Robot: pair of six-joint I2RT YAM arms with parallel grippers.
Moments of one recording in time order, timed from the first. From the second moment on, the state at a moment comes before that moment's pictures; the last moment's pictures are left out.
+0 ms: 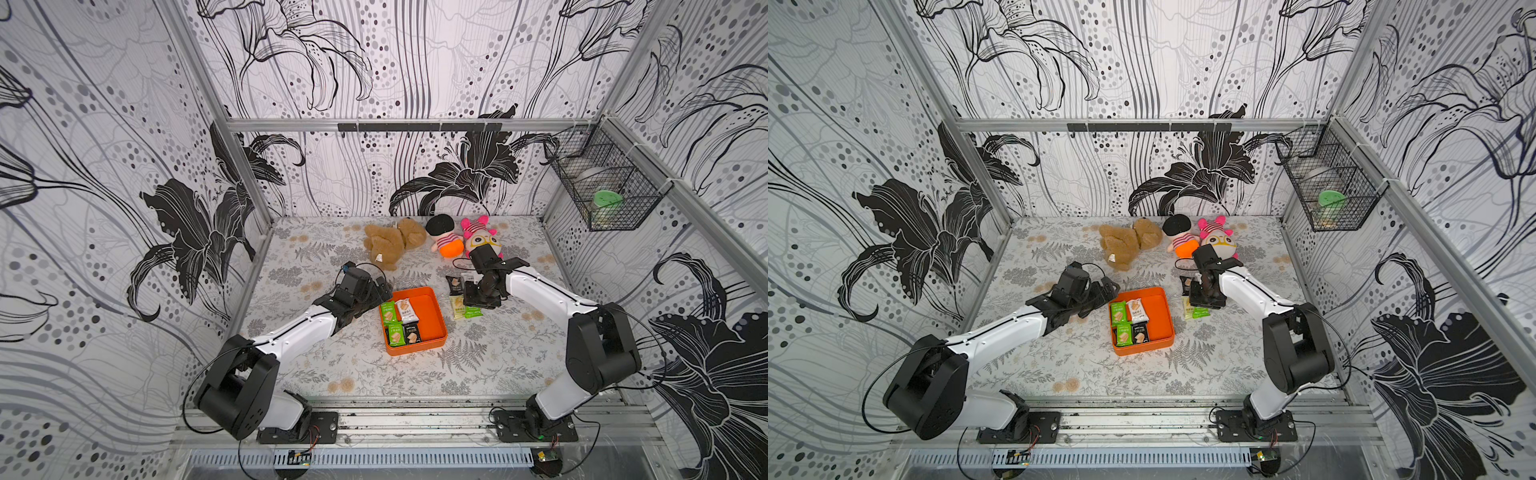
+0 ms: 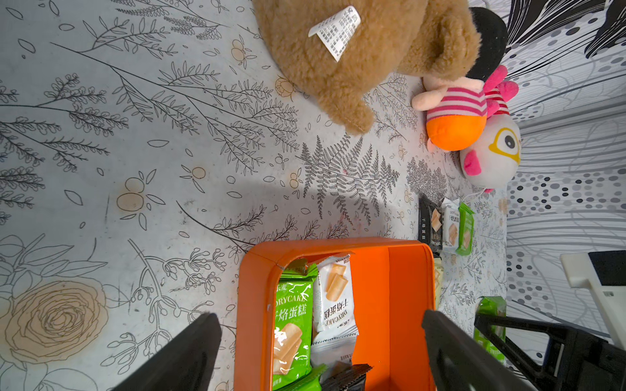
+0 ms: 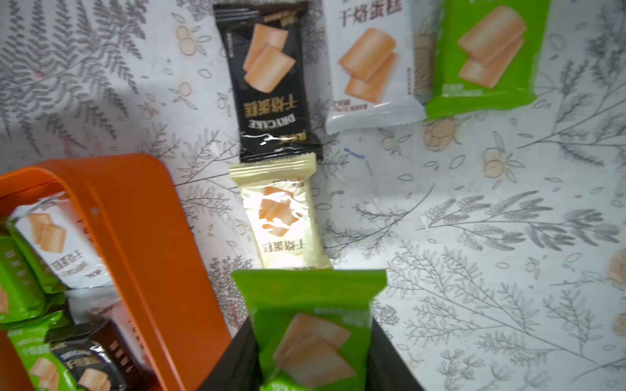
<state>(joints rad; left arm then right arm) -0.50 1.41 0.79 -0.13 0.01 -0.95 0.34 1.63 1.16 -0.82 -0.03 0.42</state>
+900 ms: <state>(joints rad) -0.50 1.40 0.79 -0.13 0.00 -0.95 0.23 1.85 1.20 -0.72 -0.03 0.25</state>
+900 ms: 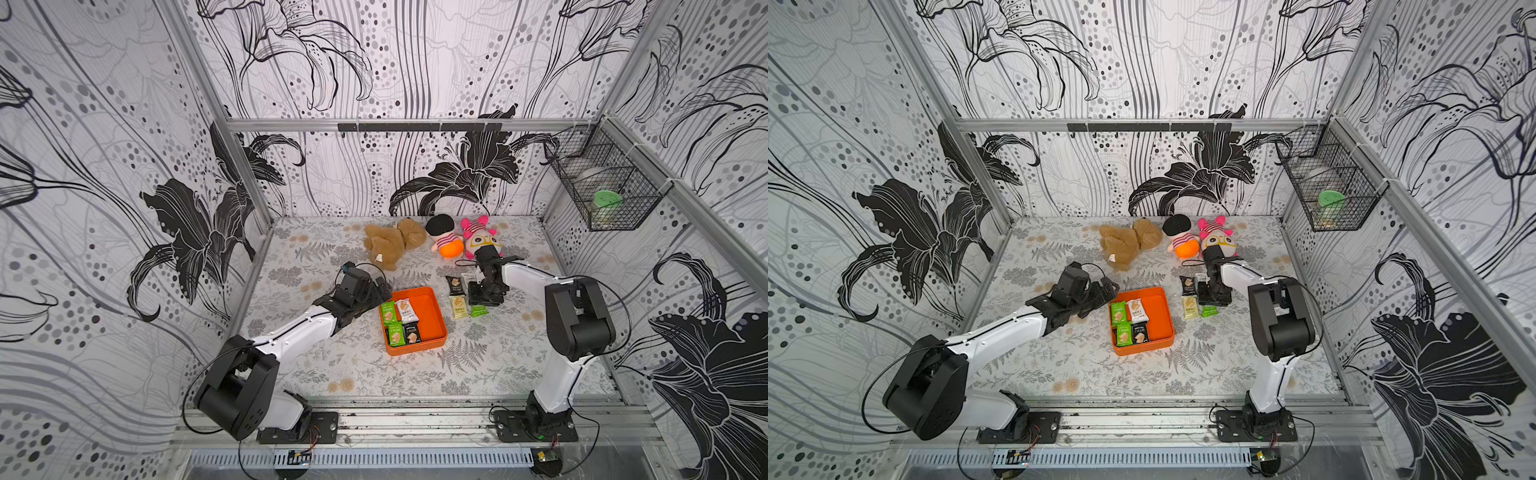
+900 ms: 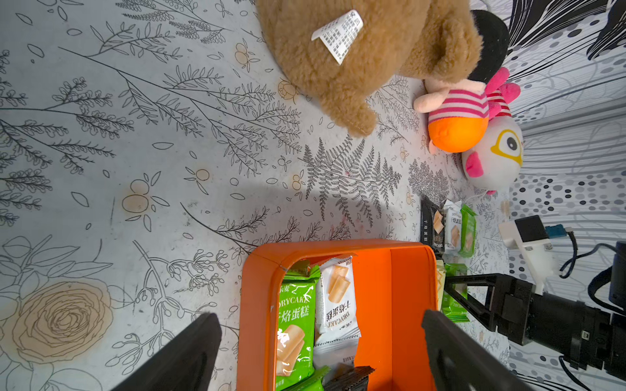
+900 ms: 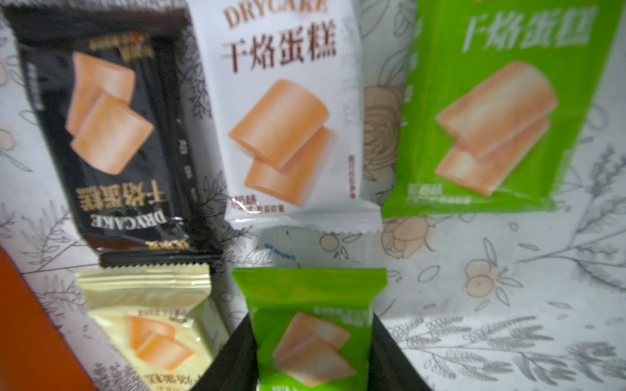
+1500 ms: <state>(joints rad) -0.50 1.38 0.70 -0.10 -0.02 -0.98 0.23 1.72 1.23 -0.77 -0.07 0.28</state>
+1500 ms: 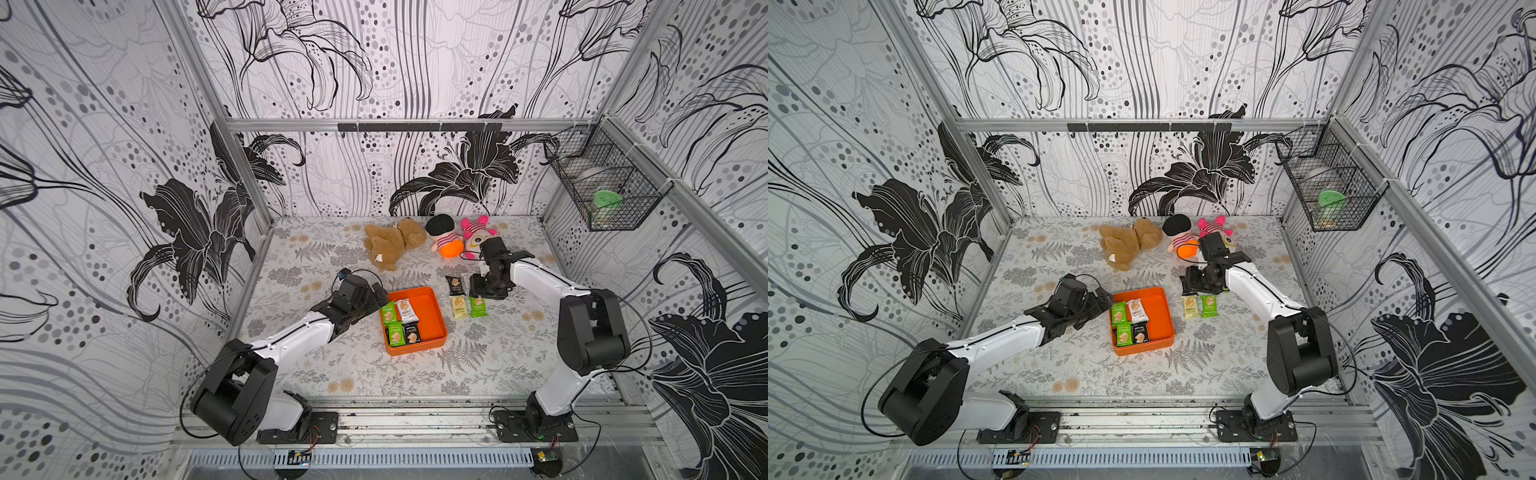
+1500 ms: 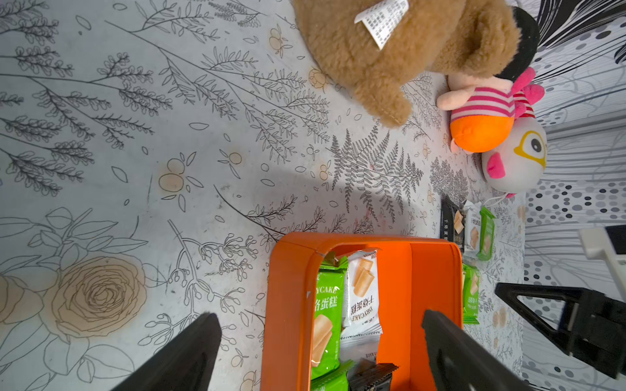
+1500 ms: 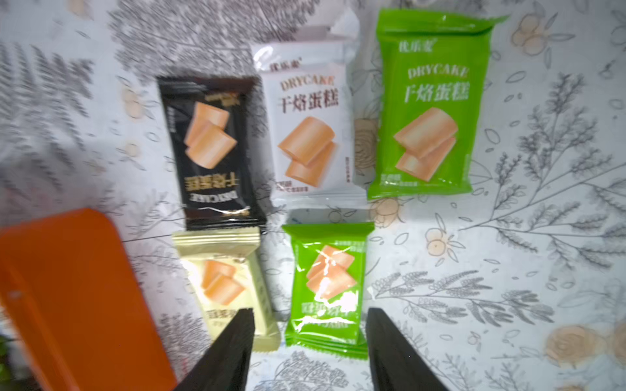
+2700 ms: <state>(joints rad) -0.41 1.23 0.55 -0.12 -0.09 -1.00 0.73 2.04 1.62 -0.77 -0.11 0.40</state>
